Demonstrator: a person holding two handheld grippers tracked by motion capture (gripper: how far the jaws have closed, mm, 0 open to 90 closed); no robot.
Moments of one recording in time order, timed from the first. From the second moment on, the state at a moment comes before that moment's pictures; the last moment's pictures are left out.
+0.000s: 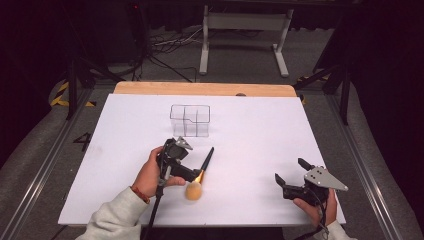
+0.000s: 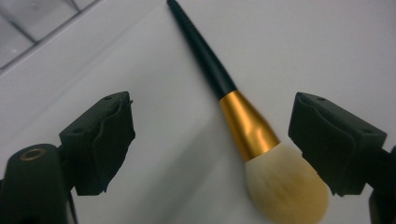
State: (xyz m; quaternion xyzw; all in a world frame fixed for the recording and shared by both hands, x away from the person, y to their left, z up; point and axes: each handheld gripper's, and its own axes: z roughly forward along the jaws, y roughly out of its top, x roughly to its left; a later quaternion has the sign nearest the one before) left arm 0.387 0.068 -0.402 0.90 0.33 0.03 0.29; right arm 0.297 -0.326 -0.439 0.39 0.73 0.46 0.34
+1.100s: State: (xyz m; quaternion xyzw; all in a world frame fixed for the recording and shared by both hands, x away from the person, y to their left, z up) left arm 0.405 0.036 -0.422 0.97 0.24 0.01 0.10; right arm 0.298 -0.324 -0.442 0.38 0.74 0.45 0.34
